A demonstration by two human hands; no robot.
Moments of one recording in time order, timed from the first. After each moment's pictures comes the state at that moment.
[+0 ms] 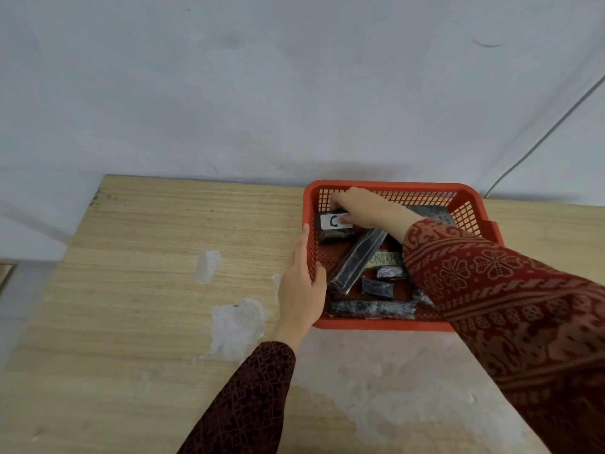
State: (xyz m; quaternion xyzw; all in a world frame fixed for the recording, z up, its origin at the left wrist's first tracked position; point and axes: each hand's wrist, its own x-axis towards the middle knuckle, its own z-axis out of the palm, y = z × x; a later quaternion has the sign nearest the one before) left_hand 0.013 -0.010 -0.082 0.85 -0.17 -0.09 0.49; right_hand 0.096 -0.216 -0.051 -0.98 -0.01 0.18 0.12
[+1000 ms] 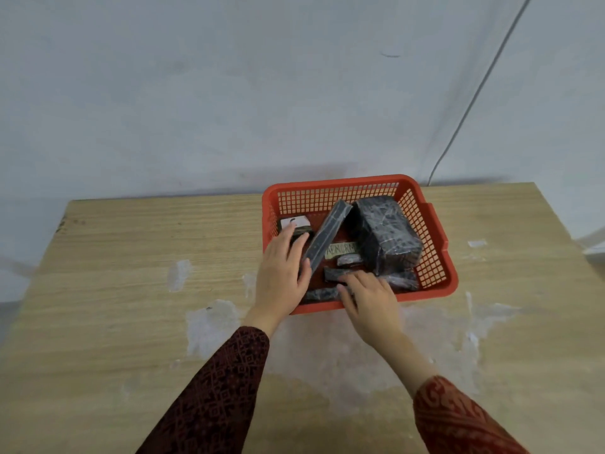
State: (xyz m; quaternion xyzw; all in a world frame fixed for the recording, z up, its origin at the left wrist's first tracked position) left_hand 0.004 -0.022 -0.075 0.88 -0.40 0.07 0.27; right_hand -0.134 -0.149 -0.070 -0.97 0.19 -0.11 0.14
